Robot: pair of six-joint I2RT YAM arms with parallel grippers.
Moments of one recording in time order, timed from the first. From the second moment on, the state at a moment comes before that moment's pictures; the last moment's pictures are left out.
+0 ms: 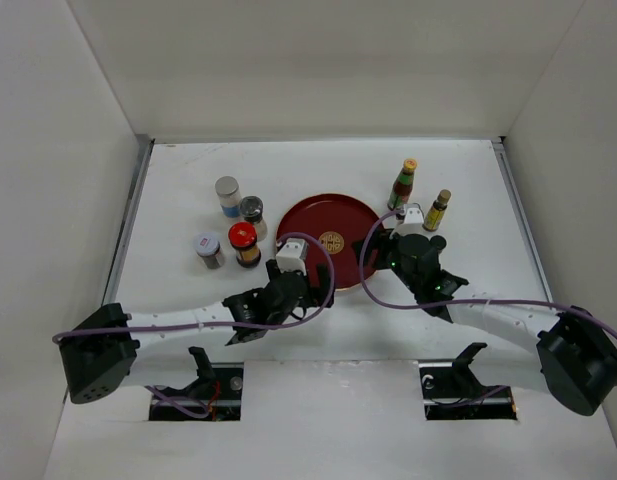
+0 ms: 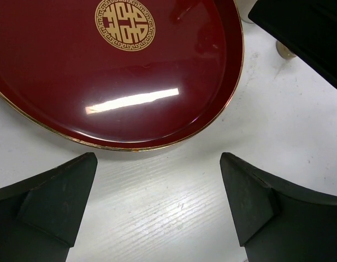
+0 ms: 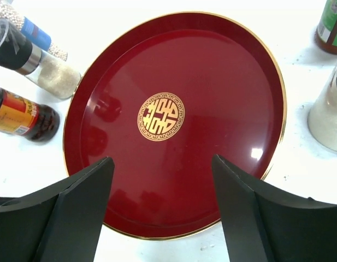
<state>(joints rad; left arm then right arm) -1.09 1.18 0.49 0.18 -0.50 -0.71 0.68 1.18 0.50 0.37 0.25 0.49</state>
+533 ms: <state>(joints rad) -1.08 0.91 0.53 0.13 -0.68 -0.54 0.69 1.17 0.50 0.36 0.28 0.48</state>
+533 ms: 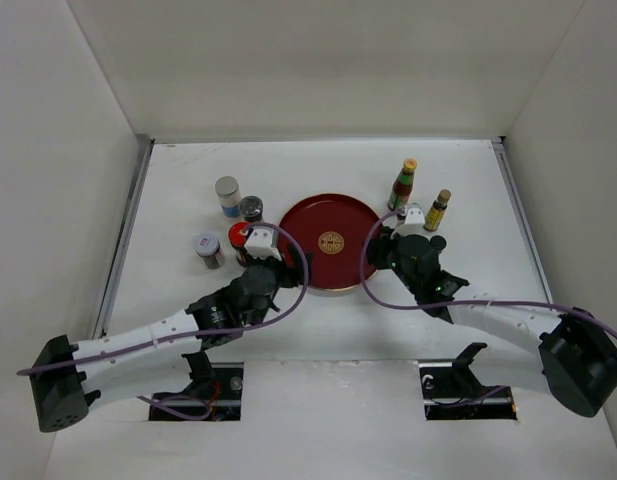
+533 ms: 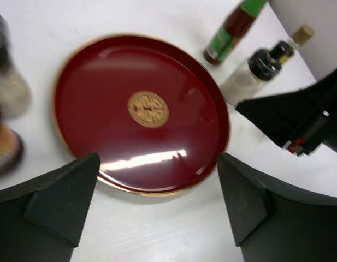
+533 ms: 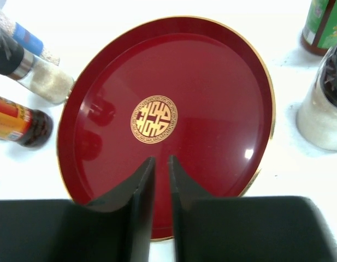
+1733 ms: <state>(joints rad) -0.54 1.19 0.57 0.10 -0.64 -0.47 0.73 1.21 0.51 0.35 0.31 0.46</state>
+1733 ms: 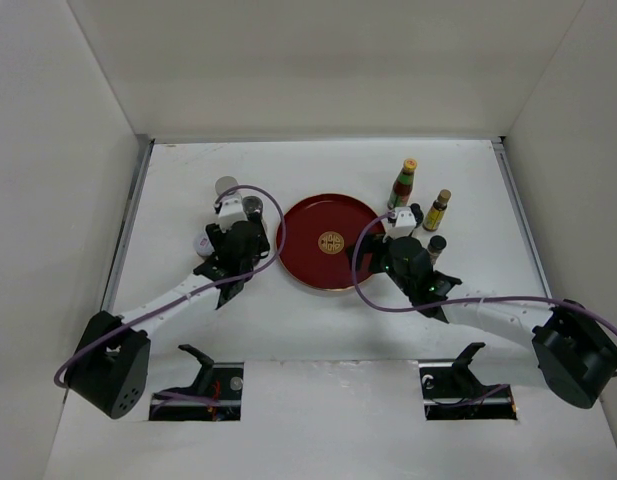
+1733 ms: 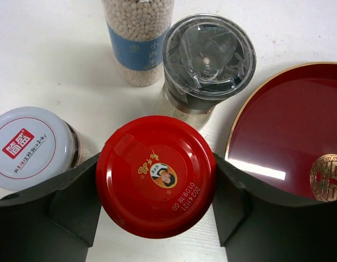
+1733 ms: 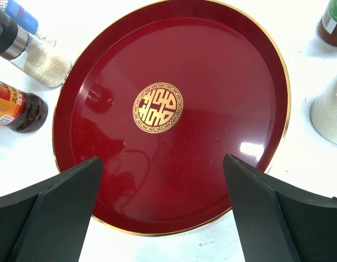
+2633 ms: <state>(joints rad) -0.78 1.45 0.95 0.12 -0.61 -0.40 0.67 1.09 0.46 0.39 0.31 0.49</state>
